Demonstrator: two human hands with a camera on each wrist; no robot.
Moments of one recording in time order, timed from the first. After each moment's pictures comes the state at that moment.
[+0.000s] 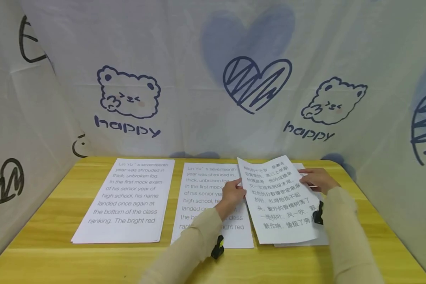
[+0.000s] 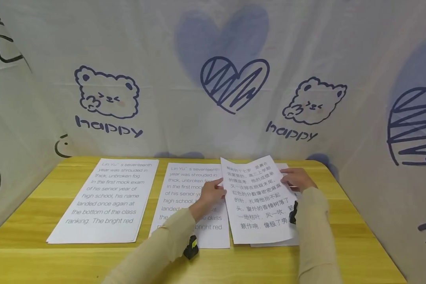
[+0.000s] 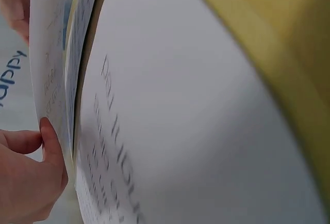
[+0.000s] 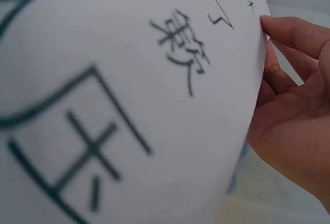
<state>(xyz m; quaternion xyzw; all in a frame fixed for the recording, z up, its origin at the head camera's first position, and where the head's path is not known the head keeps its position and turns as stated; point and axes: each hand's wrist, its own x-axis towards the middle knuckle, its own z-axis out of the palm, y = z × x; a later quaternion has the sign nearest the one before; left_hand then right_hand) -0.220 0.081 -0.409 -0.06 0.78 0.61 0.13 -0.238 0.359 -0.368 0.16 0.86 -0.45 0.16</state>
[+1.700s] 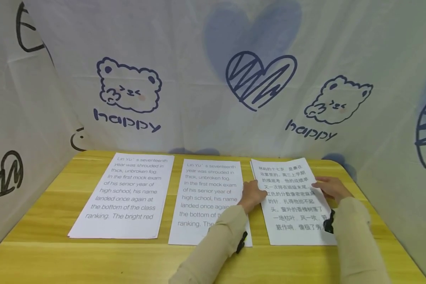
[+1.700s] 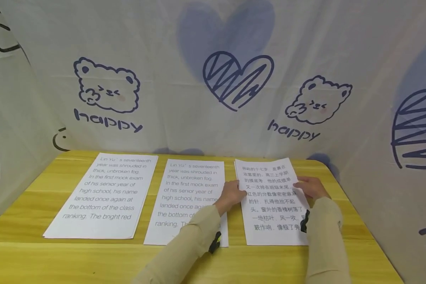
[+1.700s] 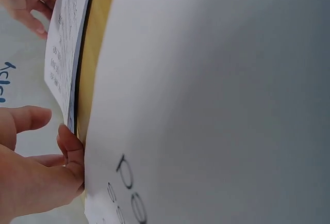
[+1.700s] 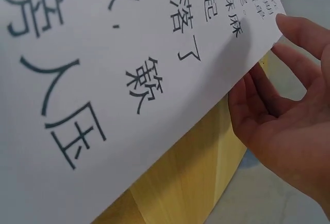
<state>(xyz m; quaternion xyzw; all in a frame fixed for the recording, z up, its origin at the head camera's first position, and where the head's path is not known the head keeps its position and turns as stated) -0.218 0.135 -0.413 0.02 0.84 0.52 0.12 -0.233 0.398 -0.395 0.27 0.84 -0.46 0.13</state>
